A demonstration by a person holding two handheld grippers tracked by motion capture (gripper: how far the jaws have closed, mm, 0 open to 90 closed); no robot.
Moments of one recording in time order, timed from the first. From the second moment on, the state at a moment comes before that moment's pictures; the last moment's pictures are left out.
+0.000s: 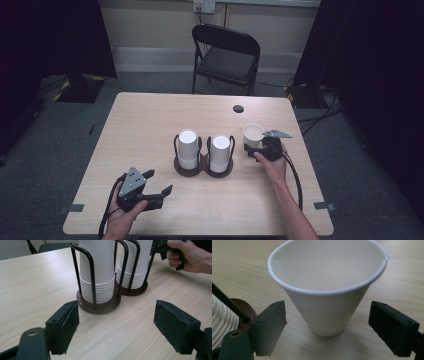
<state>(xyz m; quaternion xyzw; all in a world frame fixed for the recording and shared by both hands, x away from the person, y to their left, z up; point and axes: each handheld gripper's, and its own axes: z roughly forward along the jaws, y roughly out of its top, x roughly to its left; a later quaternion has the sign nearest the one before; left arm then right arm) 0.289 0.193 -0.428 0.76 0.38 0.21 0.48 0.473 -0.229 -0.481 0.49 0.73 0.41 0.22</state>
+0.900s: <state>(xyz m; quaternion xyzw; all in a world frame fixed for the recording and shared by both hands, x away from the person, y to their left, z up) 0.297 0.202 -0.431 0.75 0.41 0.22 0.47 0.417 -0.262 -0.447 0.50 0.72 0.44 0.22</state>
